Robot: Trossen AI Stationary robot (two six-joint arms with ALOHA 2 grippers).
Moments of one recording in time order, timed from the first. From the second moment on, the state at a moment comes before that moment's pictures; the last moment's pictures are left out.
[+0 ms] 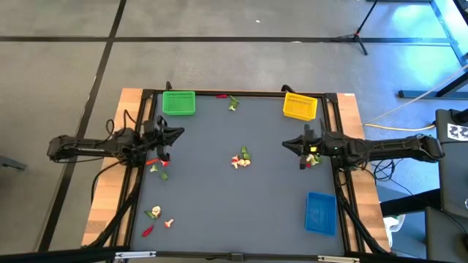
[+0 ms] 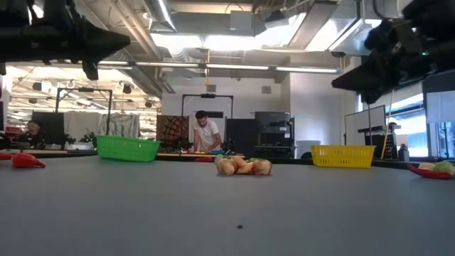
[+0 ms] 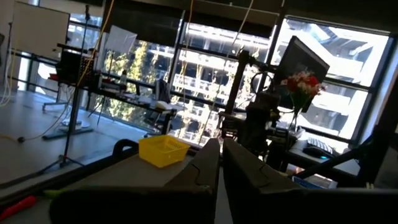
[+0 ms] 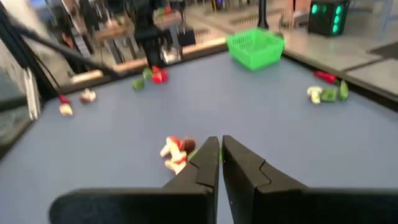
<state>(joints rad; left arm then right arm) 0.06 0.25 0.01 0.46 -0.28 -0.21 -0.05 0.60 0.17 0.22 0.12 0.21</state>
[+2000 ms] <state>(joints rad) 0.09 0.30 0.01 0.46 -0.29 -0.23 -0.05 1.83 0.67 0.47 0.09 0.06</state>
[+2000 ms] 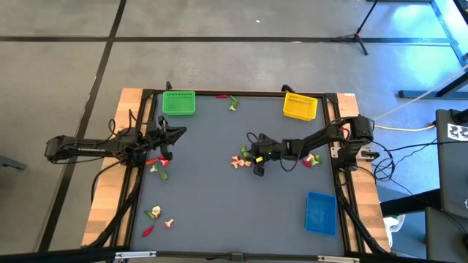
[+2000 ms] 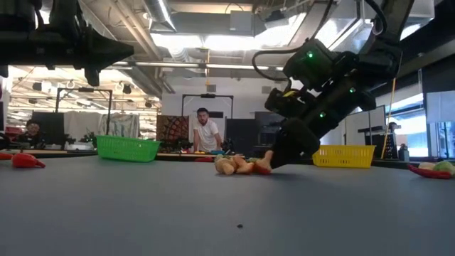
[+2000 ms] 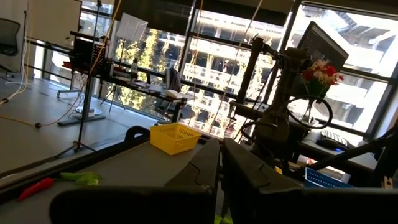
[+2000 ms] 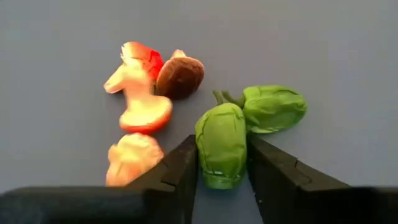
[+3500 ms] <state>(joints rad) 0.09 0.35 0.01 0.46 -0.39 -0.24 -0.83 1.02 0.66 -0.33 0.10 -0.17</state>
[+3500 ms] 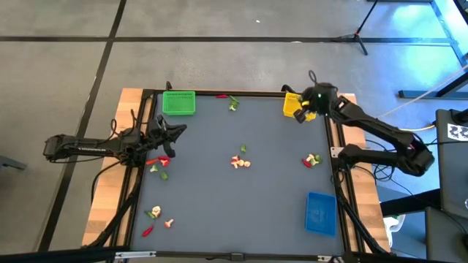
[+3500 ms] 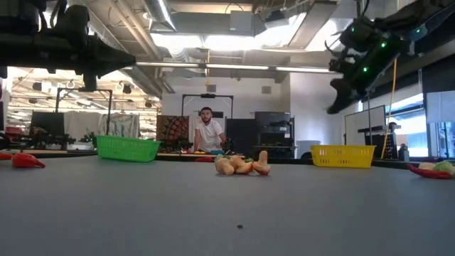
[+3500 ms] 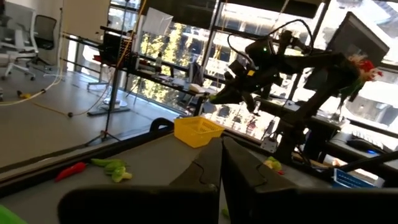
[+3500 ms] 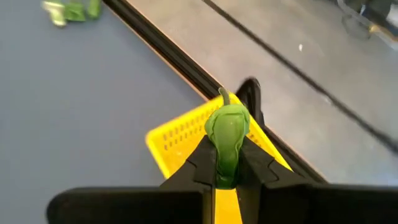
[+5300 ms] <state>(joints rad) 0.10 0.35 0.01 0.45 -0.43 -0.29 -0.57 1.36 0.87 -0.12 -0.27 -0.11</state>
